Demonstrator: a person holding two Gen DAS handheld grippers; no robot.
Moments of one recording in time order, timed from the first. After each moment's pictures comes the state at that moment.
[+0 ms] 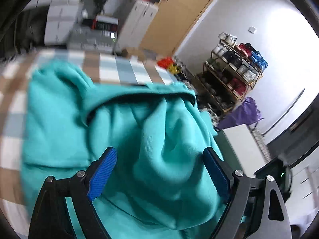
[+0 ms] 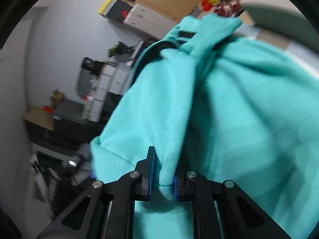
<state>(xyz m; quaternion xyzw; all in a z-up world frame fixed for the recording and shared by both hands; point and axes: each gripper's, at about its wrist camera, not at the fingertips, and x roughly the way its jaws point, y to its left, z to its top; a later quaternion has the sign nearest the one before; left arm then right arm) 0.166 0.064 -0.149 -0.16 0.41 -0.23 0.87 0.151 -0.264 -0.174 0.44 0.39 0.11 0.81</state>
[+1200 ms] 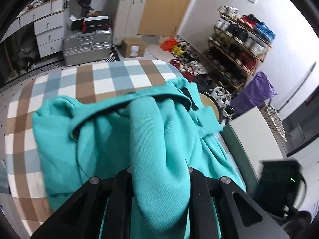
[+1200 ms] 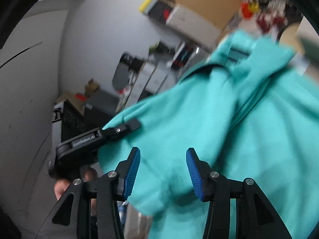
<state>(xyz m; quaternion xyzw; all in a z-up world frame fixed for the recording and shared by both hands) 0.179 0.028 -0.060 -0.03 0.45 -0.21 0.87 0.180 -0.250 -0.156 0.44 0.35 0.27 0.78</state>
